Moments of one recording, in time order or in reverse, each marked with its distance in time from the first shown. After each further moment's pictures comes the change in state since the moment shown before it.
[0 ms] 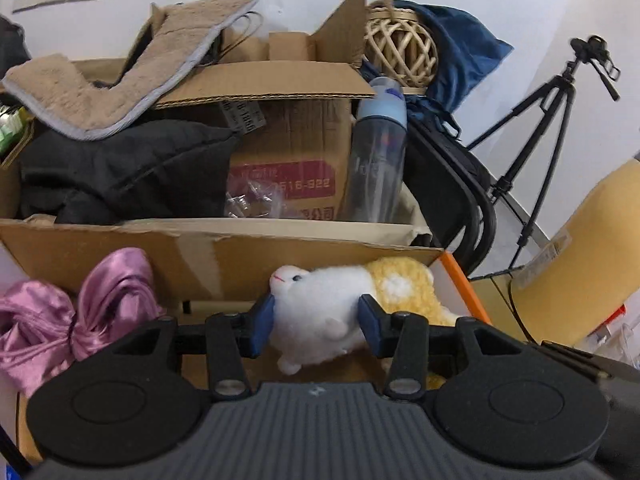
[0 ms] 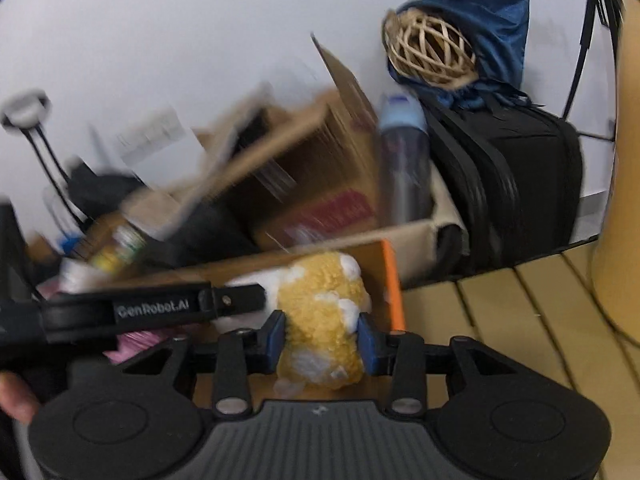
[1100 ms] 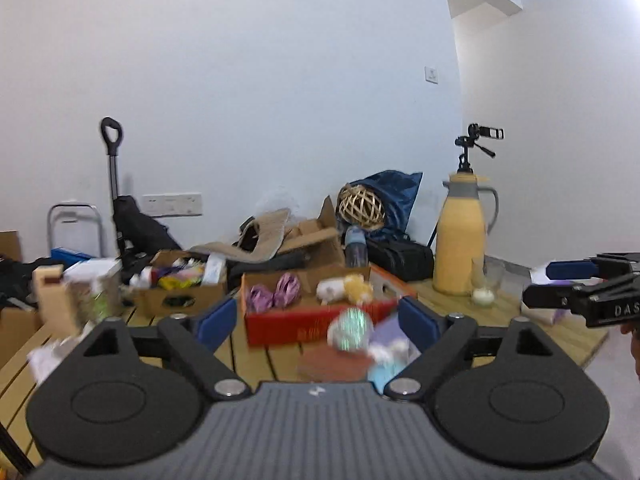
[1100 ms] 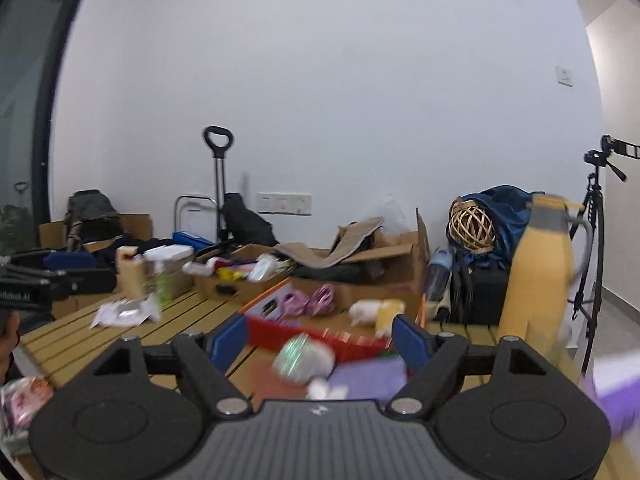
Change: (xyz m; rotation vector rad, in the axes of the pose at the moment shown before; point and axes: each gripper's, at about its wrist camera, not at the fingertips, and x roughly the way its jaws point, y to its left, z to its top) left arm -0.497 -0.052 -0.350 0.312 -0.566 0.176; right arm -0.431 0.081 -0.239 -0.365 -0.400 0.123
